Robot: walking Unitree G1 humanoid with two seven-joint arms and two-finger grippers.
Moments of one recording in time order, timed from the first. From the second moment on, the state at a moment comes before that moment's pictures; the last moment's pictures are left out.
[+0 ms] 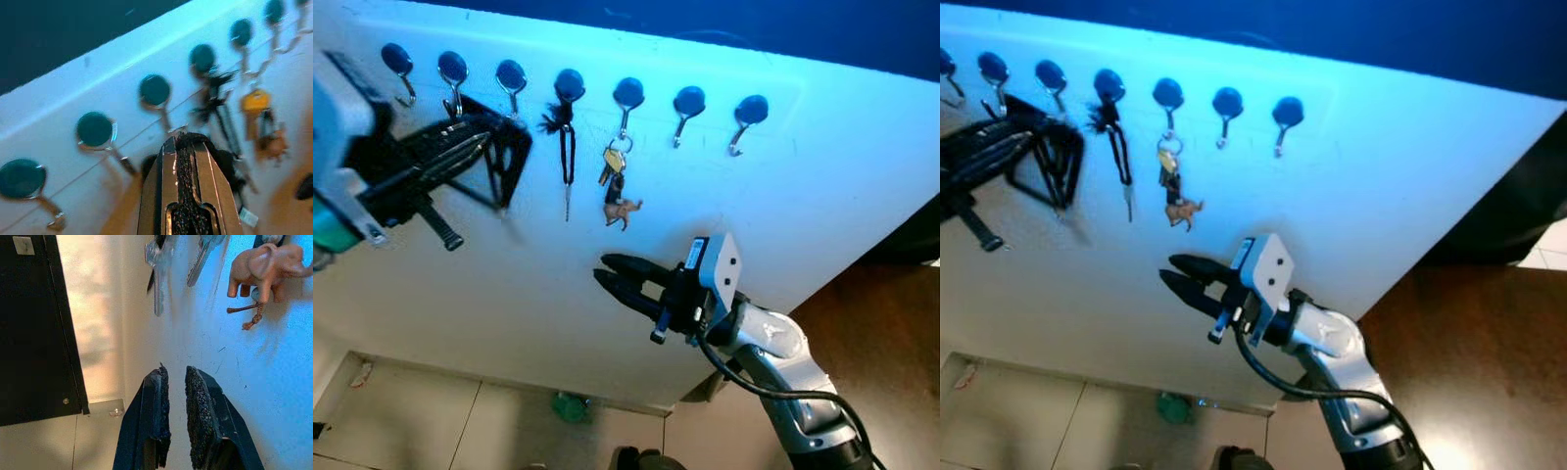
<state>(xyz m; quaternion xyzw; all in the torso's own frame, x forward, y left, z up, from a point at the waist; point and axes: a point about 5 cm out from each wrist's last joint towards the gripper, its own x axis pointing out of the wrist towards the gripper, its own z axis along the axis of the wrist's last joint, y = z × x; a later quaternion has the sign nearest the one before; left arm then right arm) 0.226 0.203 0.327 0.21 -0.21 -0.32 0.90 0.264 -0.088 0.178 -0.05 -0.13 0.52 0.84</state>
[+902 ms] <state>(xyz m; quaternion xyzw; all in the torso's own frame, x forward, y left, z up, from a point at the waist) 0.236 0.233 0.357 0.23 -0.27 -0.19 0.92 0.265 -0.088 0.177 -0.05 -0.12 0.52 0.84</state>
